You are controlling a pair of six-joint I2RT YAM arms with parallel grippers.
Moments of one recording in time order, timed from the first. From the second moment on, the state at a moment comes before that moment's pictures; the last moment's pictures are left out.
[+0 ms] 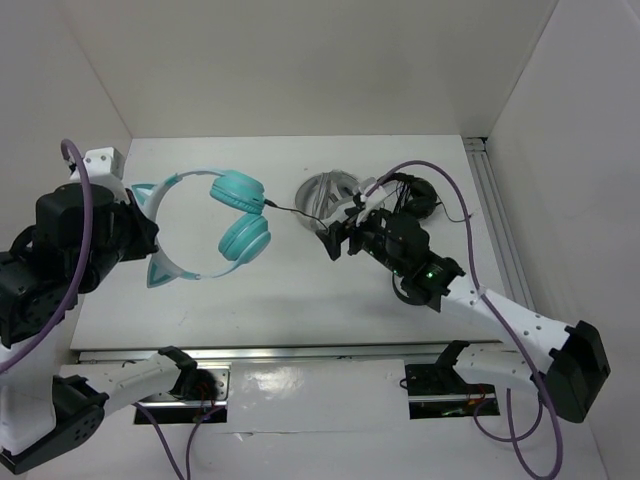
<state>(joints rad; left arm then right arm) -0.50 1.03 1.96 -1.51 -0.46 -0.45 0.78 1.05 0.77 0.20 0.06 0.07</state>
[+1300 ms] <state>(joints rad) -0.55 1.02 1.51 -1.32 -0.44 -0.36 0.92 0.86 0.82 0.07 0.32 0.04</state>
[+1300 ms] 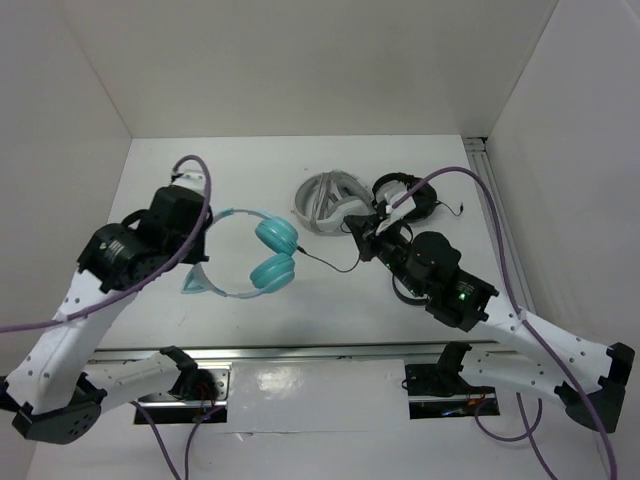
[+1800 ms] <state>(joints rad) -1.06 1.18 1.36 -1.13 -0.30 -0.23 1.03 0.96 1.05 -0.12 0.44 -0.08</state>
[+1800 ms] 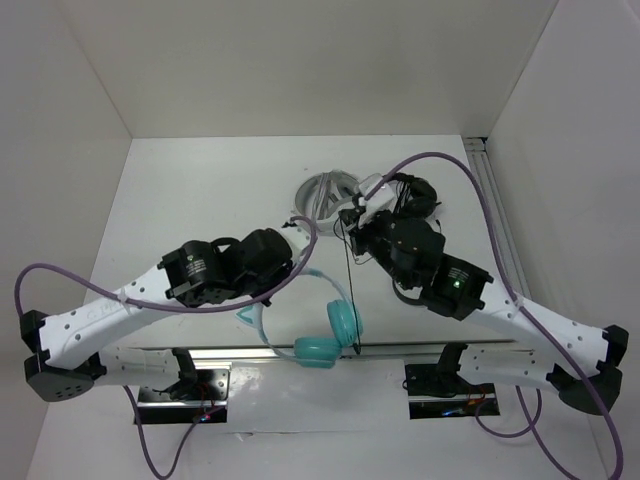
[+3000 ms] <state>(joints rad) -1.13 0.90 1.30 -0.99 -0.22 -0.11 1.04 1.09 0.98 -0.17 0.14 -0.06</state>
